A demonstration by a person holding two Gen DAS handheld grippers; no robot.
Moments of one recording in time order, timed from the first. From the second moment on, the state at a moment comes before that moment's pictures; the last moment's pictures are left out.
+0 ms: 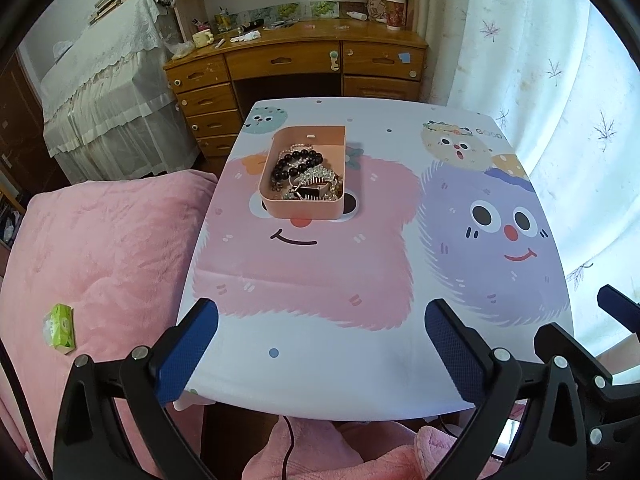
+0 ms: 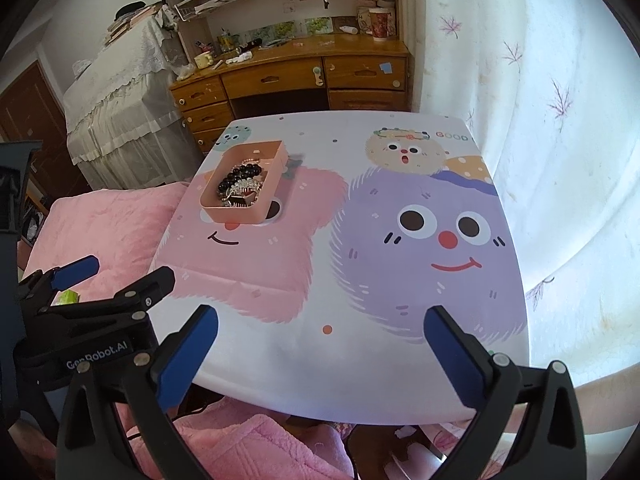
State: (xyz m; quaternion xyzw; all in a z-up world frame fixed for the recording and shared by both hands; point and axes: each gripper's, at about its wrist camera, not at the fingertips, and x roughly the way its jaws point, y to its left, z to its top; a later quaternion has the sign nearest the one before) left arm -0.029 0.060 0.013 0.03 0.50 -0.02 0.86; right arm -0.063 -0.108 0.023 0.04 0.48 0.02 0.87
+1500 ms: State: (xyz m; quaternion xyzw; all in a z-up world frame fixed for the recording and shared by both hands) left arm -0.023 0.046 0.014 0.06 0.50 -0.04 0.86; right arm -0.056 -0.119 0.018 0.06 0.49 0.00 0.87
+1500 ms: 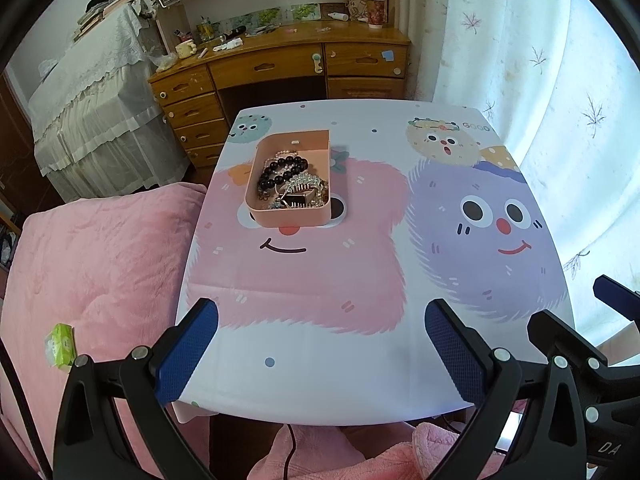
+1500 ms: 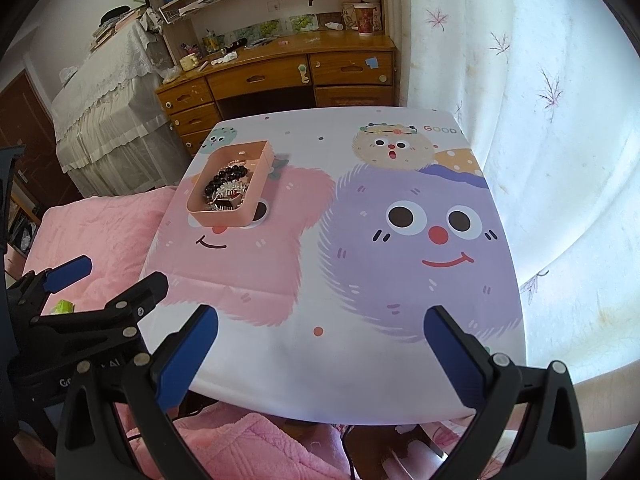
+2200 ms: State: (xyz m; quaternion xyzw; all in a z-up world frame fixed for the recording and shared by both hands) left arm -0.027 0.044 0.011 0.06 0.50 -0.04 0.86; right arm -0.057 -0.121 0.016 0.06 0.49 0.00 0.87
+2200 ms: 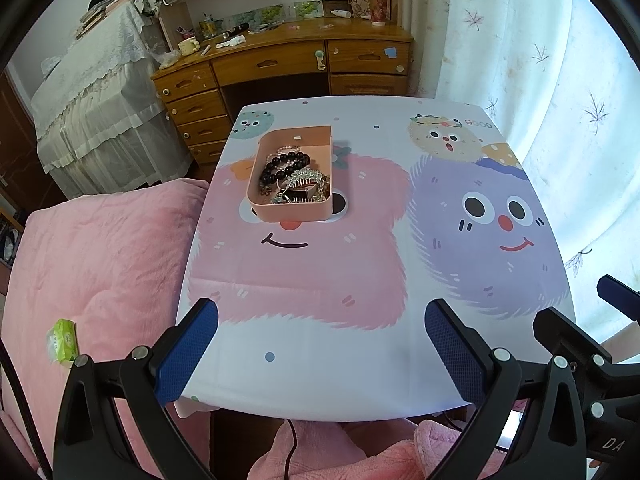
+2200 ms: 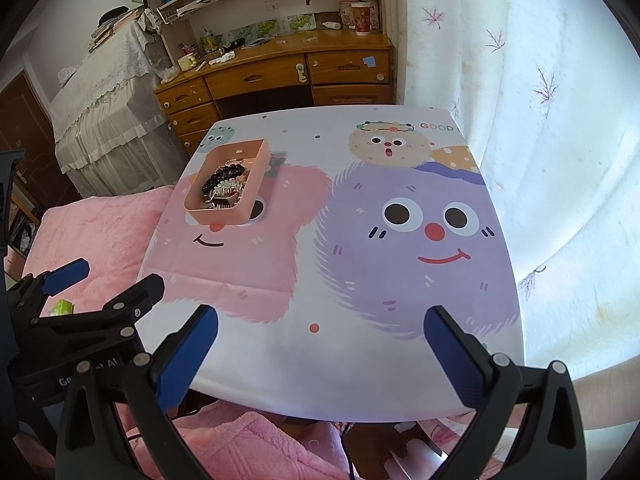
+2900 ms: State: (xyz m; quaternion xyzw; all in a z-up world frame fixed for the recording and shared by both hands) left arm -0.030 0.046 0.010 0.06 0.51 -0.04 0.86; right arm -0.062 -0.125 0.009 0.06 0.50 0.00 0.86
